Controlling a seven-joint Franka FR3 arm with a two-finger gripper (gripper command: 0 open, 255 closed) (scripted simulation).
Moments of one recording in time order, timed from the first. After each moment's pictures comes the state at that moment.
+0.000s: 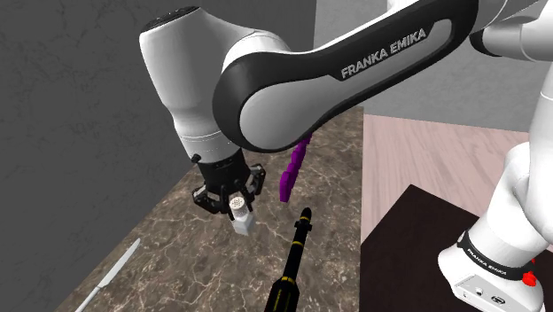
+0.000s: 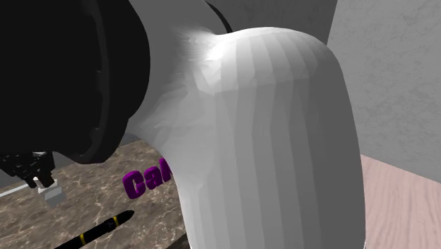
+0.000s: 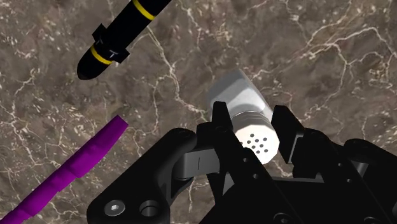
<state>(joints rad) 0.36 0.29 0.55 -1.67 -0.20 1.82 1.25</state>
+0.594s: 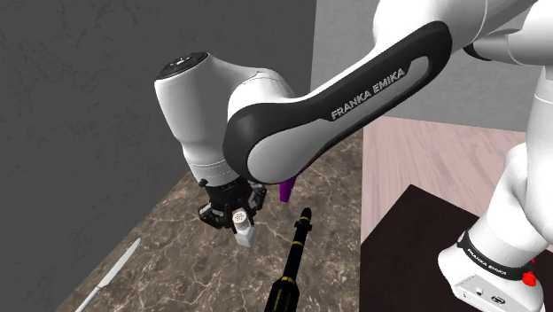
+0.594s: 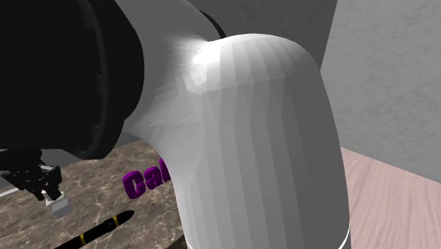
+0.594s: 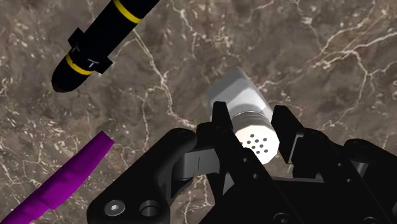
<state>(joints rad) 0.36 0.33 0.54 -1.75 -0.23 1.93 1.27</state>
